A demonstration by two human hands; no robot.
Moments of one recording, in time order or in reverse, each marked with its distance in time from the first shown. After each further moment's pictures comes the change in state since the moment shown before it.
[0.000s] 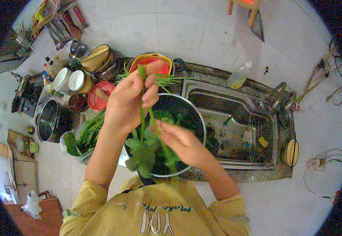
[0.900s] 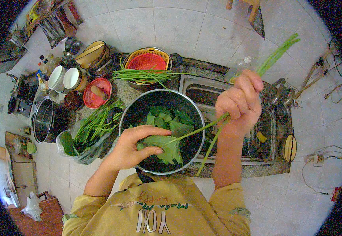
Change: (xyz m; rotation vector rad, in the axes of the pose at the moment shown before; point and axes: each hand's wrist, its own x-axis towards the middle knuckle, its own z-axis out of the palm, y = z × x) left_hand -0.076 -0.015 0.000 1.072 -0.122 -0.096; right_hand 0.021 -0.060 -0.063 1.457 -0.273 -0.756
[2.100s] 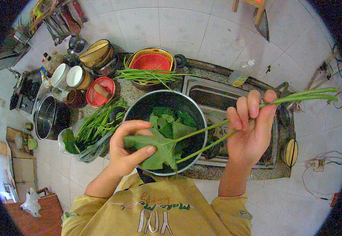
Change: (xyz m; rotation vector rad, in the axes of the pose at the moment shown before) left_hand -0.012 0.015 0.011 -0.318 0.382 -0.021; right_hand -0.027 0.014 0.033 -0.989 0.302 -0.264
